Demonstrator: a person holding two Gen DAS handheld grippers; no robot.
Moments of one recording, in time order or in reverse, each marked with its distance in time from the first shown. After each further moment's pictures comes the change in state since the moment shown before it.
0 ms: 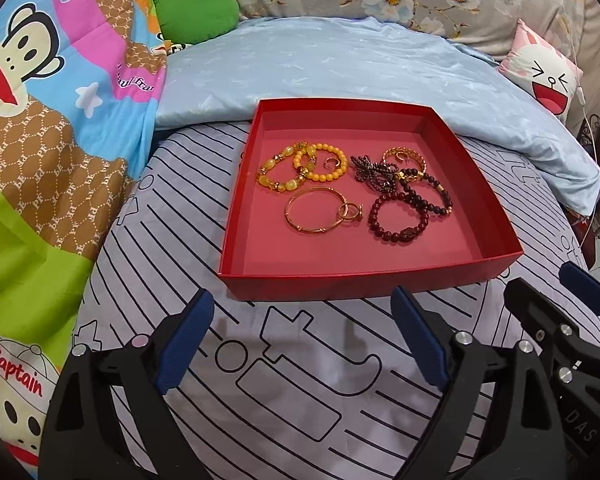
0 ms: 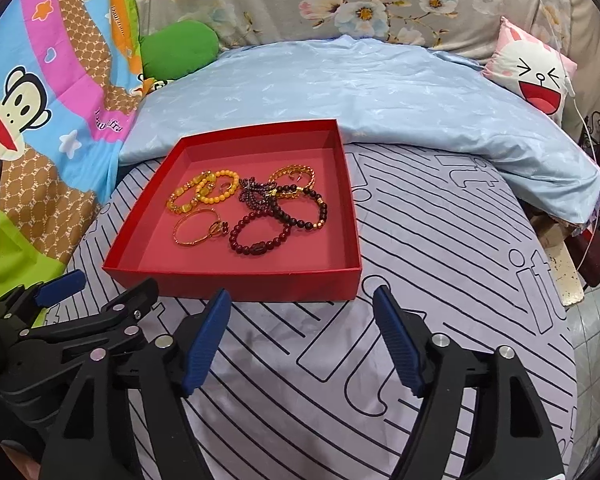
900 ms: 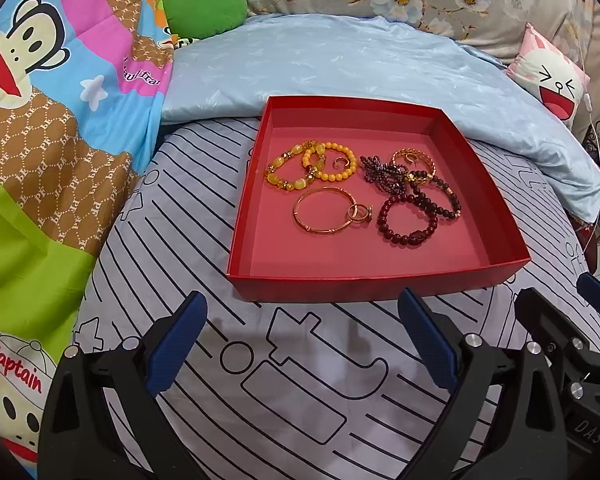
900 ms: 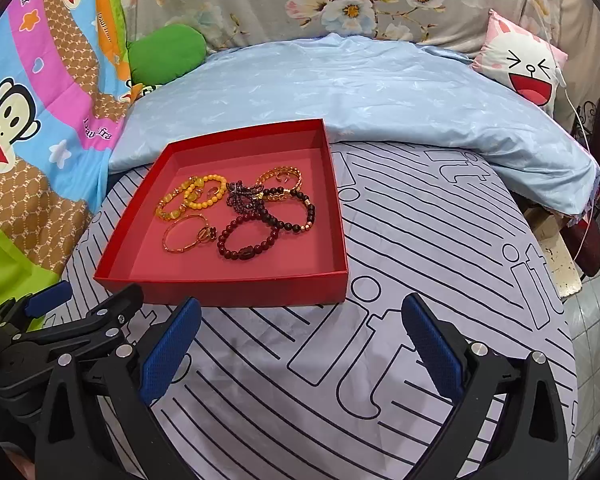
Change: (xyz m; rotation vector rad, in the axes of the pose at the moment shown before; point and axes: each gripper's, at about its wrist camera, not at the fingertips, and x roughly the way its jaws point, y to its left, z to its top) left arm 0.005 0.004 0.001 -0.019 0.009 0.011; right arm 0.005 -0.007 0.002 0.030 0.006 -0.010
